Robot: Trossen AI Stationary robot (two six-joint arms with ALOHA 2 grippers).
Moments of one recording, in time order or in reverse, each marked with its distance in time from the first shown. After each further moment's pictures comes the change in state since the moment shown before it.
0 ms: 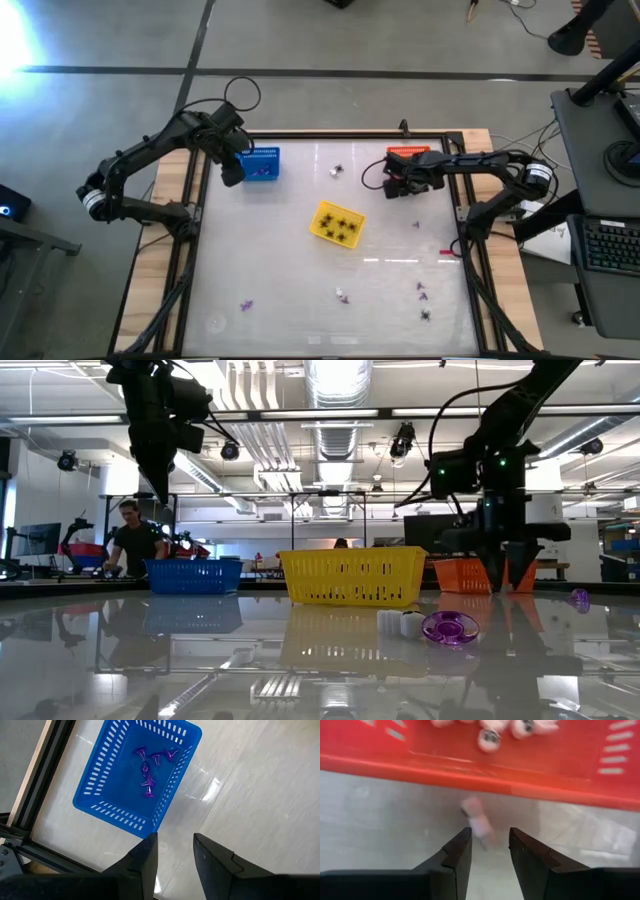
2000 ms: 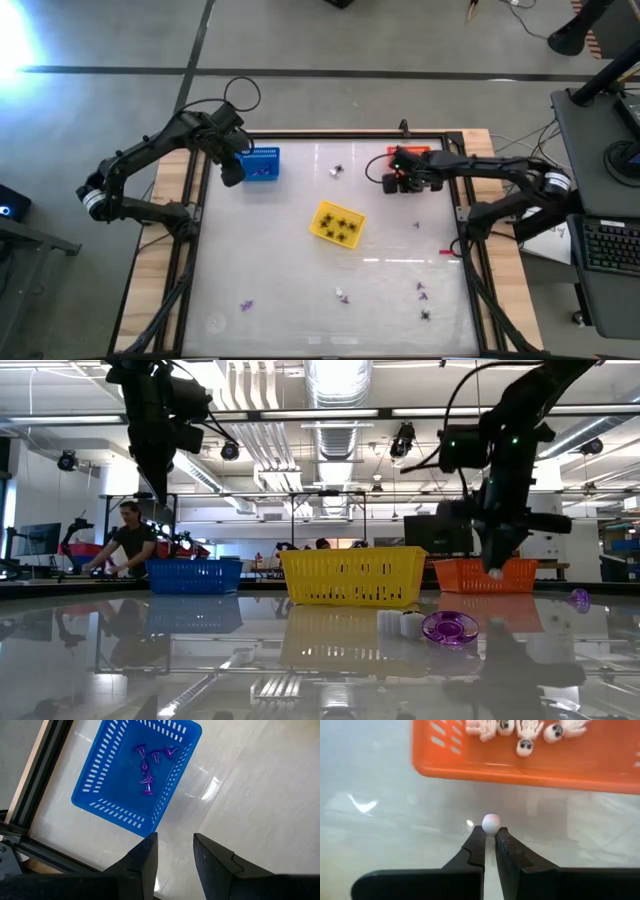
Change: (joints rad) left arm 0.000 0.000 0.000 -0.009 0.000 -0.008; right arm -0.005 -0.152 -0.031 0.061 -0.103 0.073
